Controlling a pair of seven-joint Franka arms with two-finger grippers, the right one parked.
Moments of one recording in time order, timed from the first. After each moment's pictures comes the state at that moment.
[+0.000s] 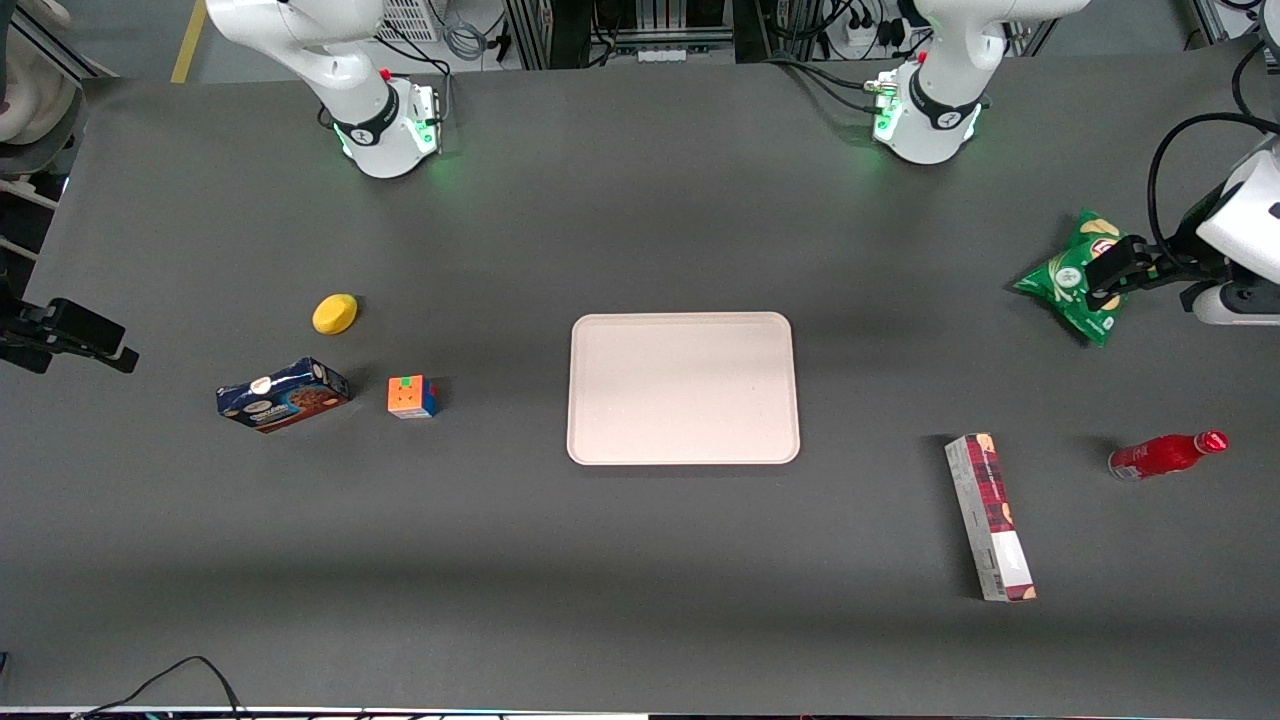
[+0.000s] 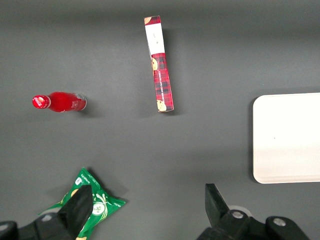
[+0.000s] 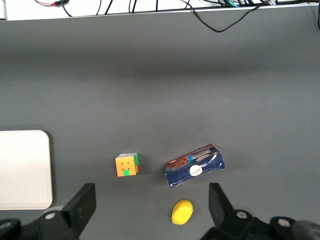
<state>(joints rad) -0.01 -0.04 -0.04 -1.68 0.02 1.70 -0.01</state>
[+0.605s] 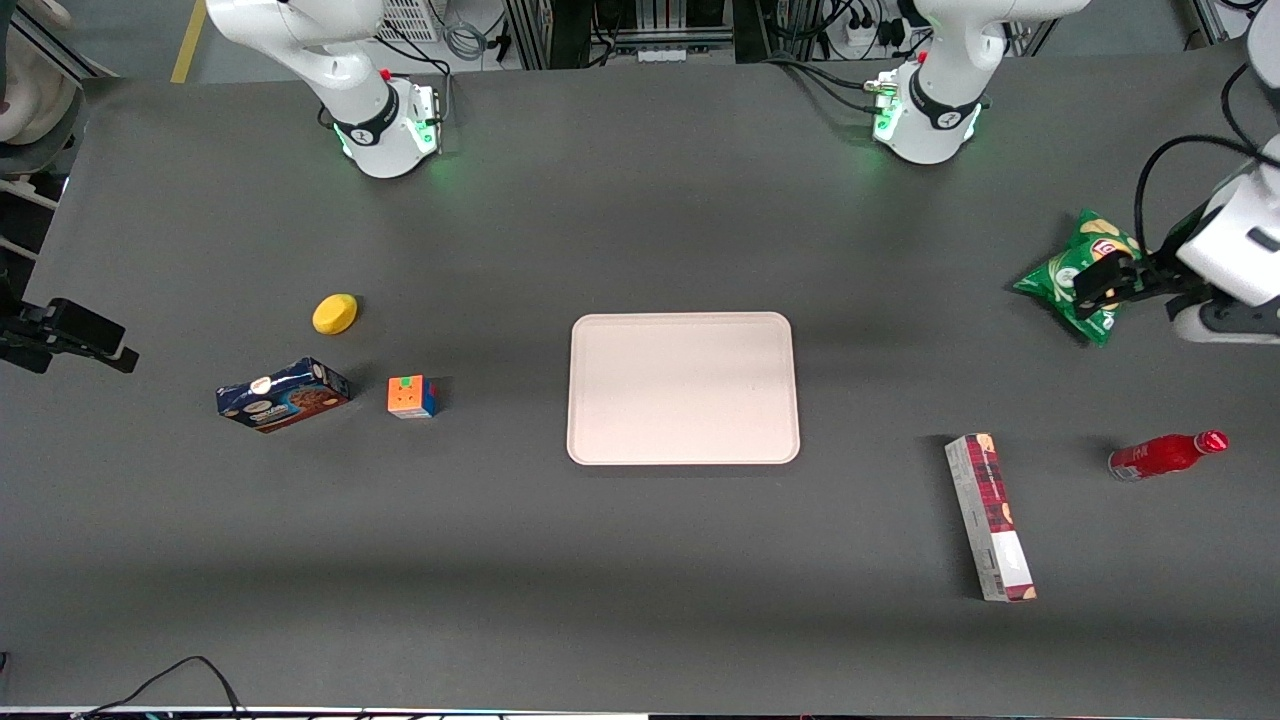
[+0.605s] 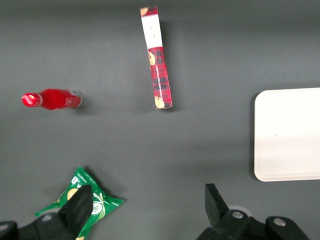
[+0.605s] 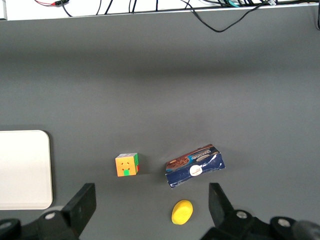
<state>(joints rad) -0.02 0.01 -0.04 -1.68 0.02 1.70 -0.01</state>
